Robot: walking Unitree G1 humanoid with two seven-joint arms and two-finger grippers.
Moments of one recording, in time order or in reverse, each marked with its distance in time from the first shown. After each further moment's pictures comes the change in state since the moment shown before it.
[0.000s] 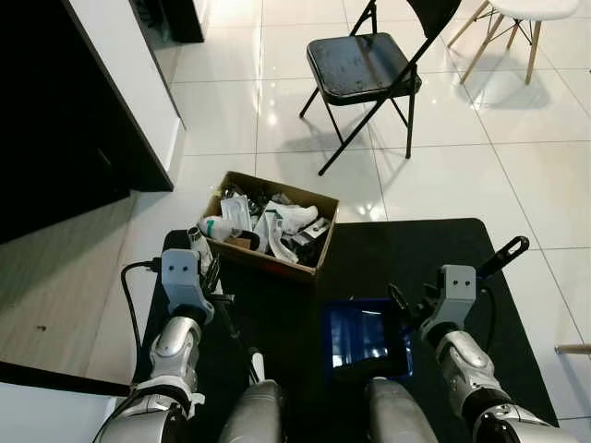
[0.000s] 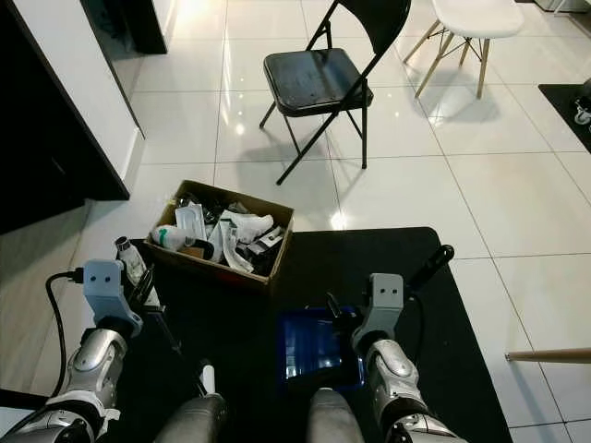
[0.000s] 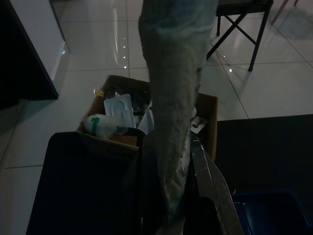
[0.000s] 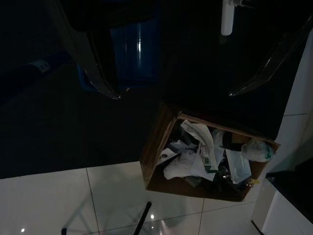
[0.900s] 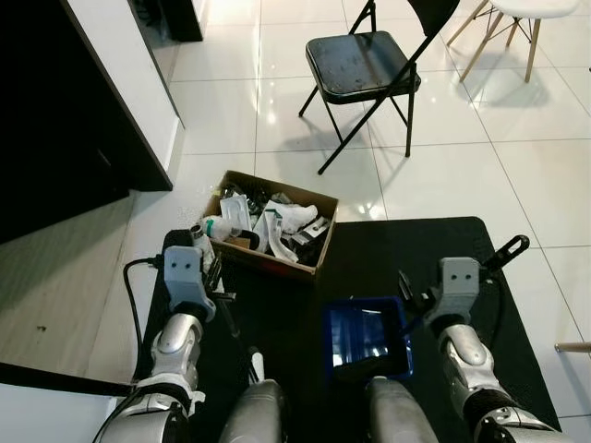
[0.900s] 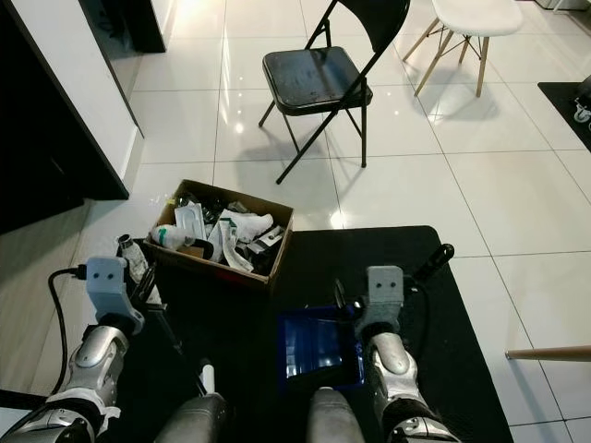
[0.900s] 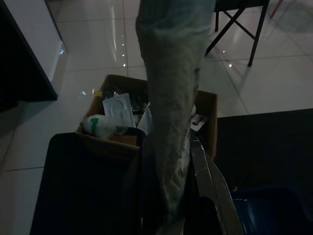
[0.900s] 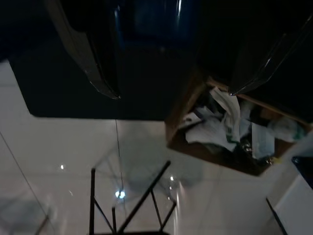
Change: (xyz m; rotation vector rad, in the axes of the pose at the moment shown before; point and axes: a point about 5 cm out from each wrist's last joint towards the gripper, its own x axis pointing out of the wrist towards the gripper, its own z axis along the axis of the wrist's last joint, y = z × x) left arm 0.005 -0.003 0.004 0.024 0.006 -0.023; right arm 0.003 0.007 0.024 -0.210 -0.178 -0.070
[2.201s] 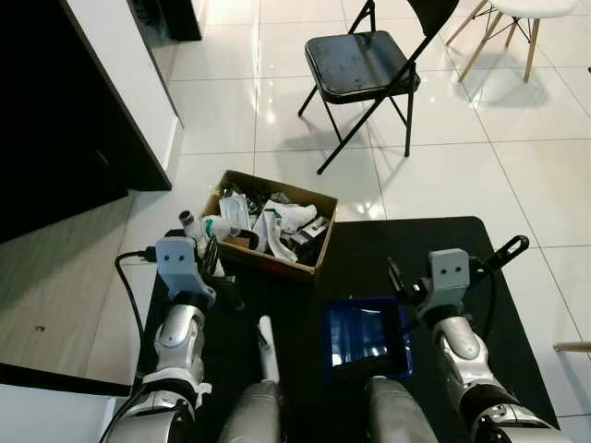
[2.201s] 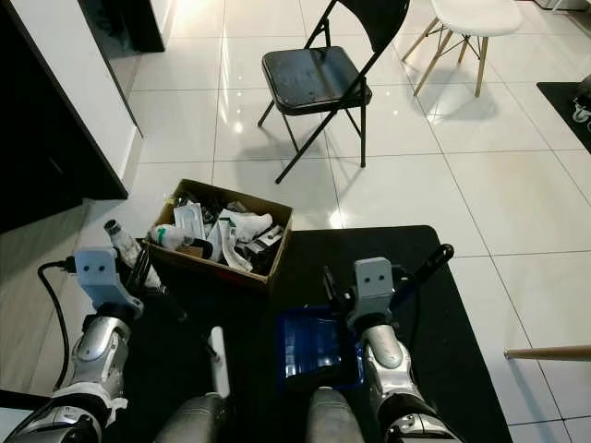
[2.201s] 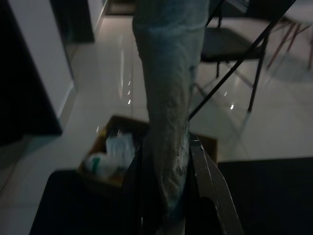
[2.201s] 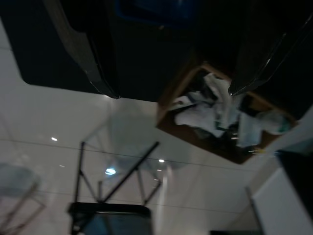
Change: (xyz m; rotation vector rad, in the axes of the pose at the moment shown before) left arm 0.008 -0.006 0.031 -0.028 -0.236 0.036; right arm 0.004 0.014 0.012 -0.072 -0.083 0.118
